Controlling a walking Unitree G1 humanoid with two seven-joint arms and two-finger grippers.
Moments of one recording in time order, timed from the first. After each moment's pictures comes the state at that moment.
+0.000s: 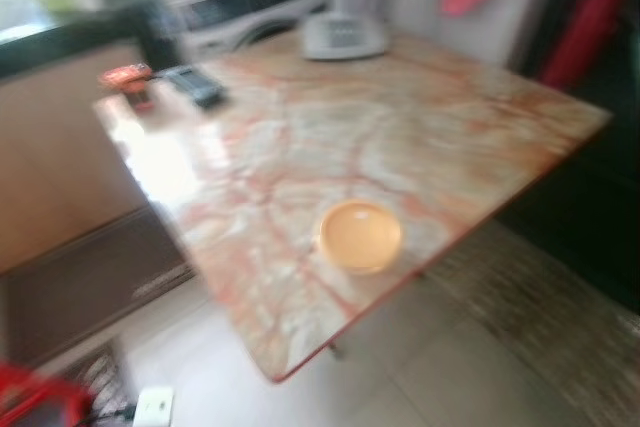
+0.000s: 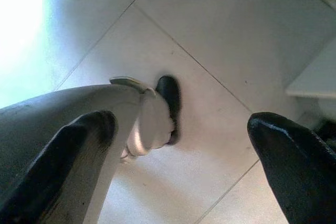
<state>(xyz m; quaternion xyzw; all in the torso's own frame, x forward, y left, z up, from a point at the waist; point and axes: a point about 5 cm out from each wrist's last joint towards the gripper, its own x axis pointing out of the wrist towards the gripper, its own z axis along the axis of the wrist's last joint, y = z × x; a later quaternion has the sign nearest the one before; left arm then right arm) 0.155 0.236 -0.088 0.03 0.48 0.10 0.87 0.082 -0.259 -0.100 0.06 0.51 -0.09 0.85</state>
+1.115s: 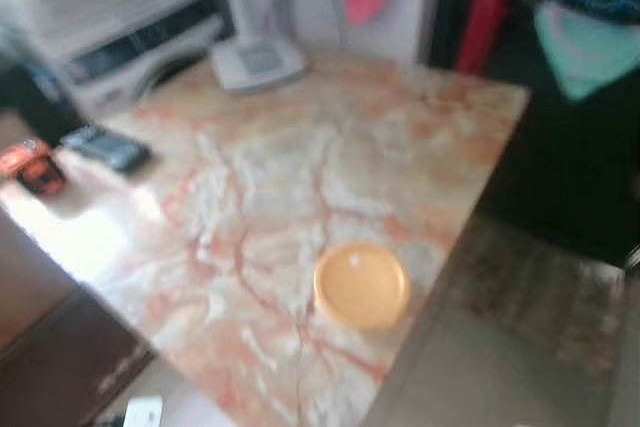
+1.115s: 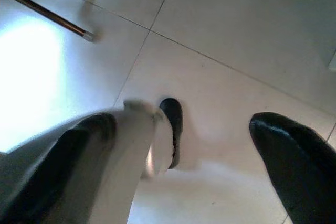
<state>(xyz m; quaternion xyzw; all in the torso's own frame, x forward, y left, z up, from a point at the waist) 0.151 0.246 -0.086 0.04 0.48 0.11 0.87 0.097 -0.256 -0.097 0.06 0.50 -0.08 0.86</state>
